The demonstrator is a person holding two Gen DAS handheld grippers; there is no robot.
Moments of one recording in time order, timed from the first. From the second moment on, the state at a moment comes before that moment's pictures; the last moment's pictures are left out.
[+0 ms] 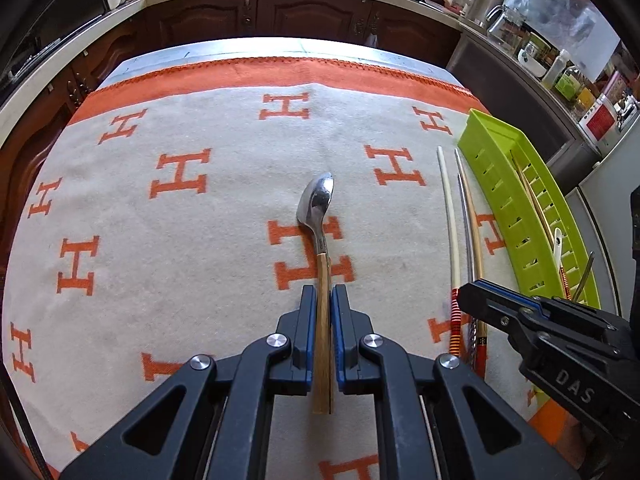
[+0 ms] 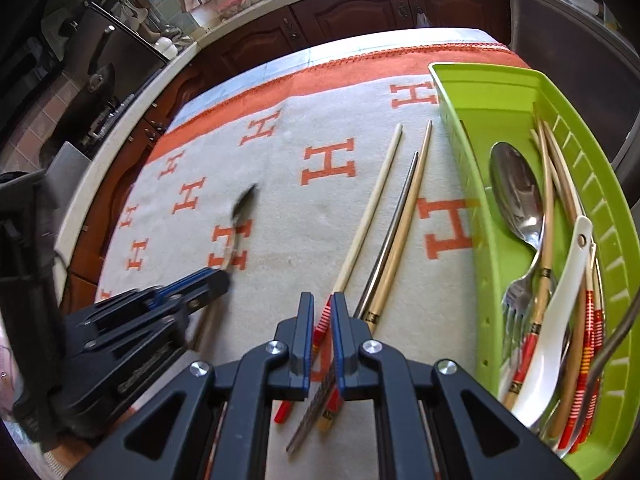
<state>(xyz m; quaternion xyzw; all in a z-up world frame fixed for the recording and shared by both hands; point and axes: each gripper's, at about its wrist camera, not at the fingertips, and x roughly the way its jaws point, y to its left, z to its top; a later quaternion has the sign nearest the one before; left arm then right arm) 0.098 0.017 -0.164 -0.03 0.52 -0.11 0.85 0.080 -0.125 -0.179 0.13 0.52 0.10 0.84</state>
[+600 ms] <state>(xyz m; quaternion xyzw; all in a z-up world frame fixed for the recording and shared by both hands) 0.087 0.045 -0.154 -0.06 0.51 -0.13 0.85 0.090 -0.093 -0.187 0.03 0.52 0.01 0.86</state>
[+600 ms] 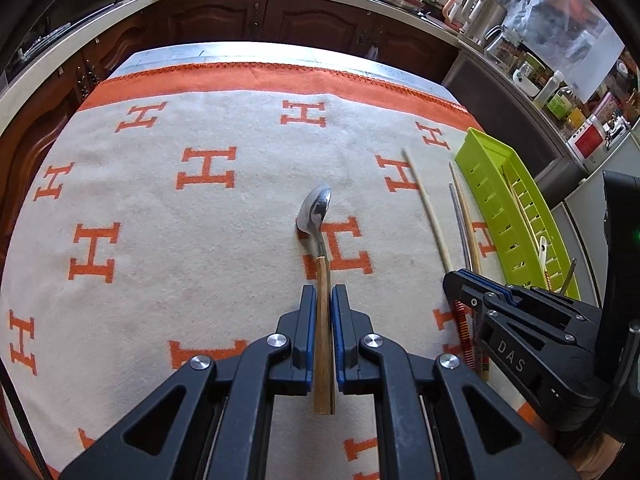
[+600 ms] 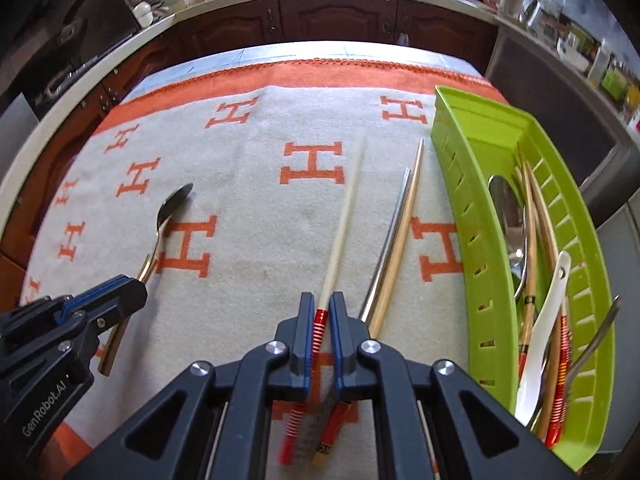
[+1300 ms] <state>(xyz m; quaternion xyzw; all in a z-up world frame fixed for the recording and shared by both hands) 0.105 0.036 -0.169 -0.05 0.54 -0.12 0.83 0.073 -0.106 -0.187 0.08 0.52 0.07 0.85</state>
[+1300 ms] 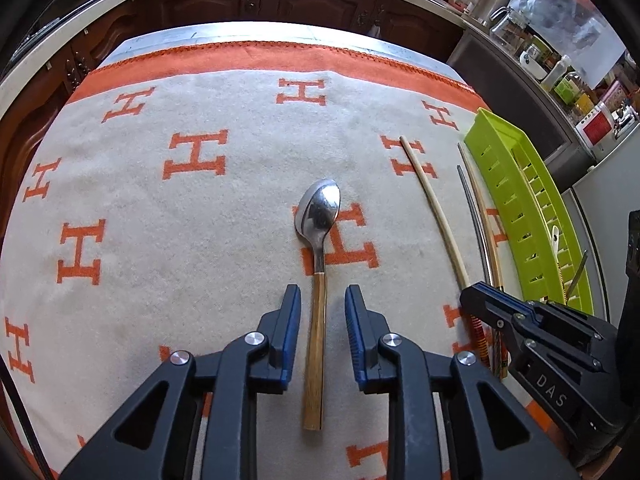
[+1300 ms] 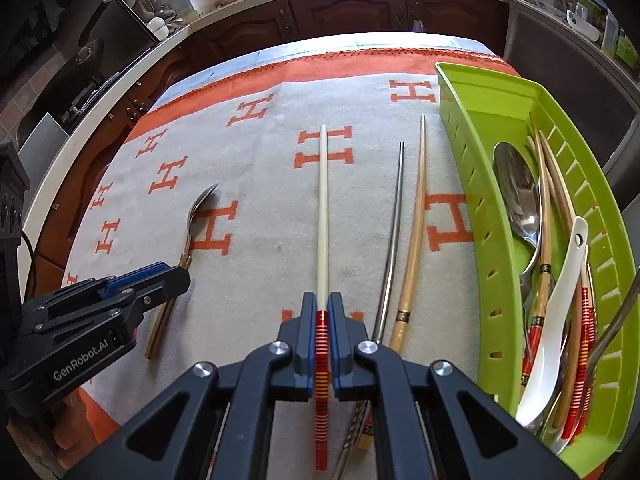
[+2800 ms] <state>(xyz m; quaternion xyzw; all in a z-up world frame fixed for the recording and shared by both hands) 0.121 -0.097 -0.083 -0.07 0.53 -0.22 0.82 0.027 -0.220 -0.125 0.20 0.41 0.08 0.88</state>
